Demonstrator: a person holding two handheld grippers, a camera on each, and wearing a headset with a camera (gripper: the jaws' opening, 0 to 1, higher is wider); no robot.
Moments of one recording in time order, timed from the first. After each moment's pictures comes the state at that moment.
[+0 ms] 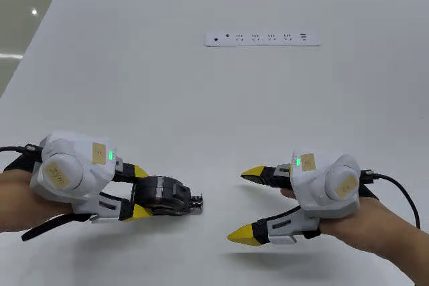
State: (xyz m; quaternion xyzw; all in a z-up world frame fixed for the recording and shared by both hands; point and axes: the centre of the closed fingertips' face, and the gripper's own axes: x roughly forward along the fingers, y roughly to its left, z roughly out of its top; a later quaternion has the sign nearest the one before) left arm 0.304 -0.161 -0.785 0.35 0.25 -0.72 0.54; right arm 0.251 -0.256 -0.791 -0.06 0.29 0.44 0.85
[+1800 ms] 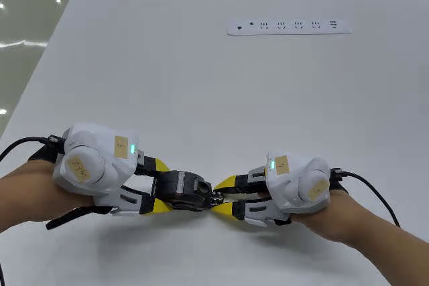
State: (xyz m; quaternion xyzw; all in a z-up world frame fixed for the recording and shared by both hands) left arm 0.304 -0.160 -0.786 0.35 0.26 -0.73 0.53; right arm 0.280 -0.200 -0.813 -0.09 0.23 0.50 0.83
